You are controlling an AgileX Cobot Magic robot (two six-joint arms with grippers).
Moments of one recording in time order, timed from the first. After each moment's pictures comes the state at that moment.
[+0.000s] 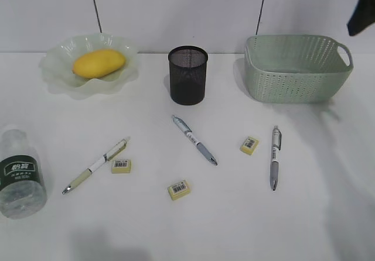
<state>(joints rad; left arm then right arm) -0.35 0.18 -0.55 0.02 1.02 -0.14 0.08 1.62 -1.45 0.07 0.96 -0.02</state>
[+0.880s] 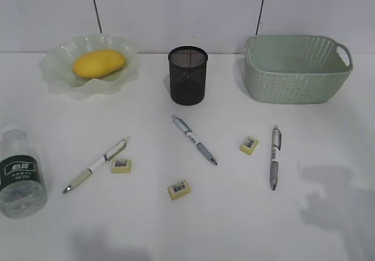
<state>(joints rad) -0.35 0.18 -0.55 0.02 1.03 -0.14 0.08 0.66 -0.67 0.11 0.91 -0.05</state>
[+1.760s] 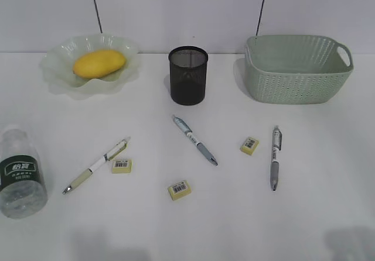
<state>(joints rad) -0.35 0.18 -0.55 0.02 1.03 -0.14 0.08 0.14 -0.51 0.09 1.07 -0.08</state>
